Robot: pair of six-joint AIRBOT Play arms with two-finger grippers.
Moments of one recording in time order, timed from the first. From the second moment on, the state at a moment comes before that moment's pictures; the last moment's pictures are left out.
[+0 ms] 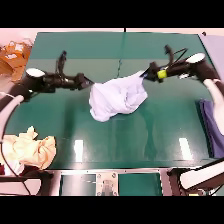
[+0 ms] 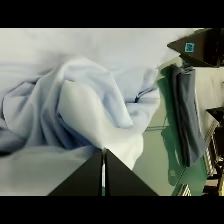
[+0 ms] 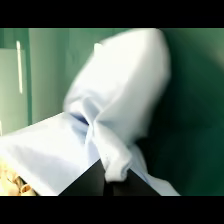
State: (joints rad) left arm -0.08 -1.48 1.19 0.34 -1.04 -0.96; right arm -0.10 -1.67 1.54 -0.63 1.24 1.33
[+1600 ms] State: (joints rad) left arm -0.24 -1.43 1.10 0.82 -0.91 -1.20; right arm -0.02 -1.56 1.32 -0.79 0.88 1.35
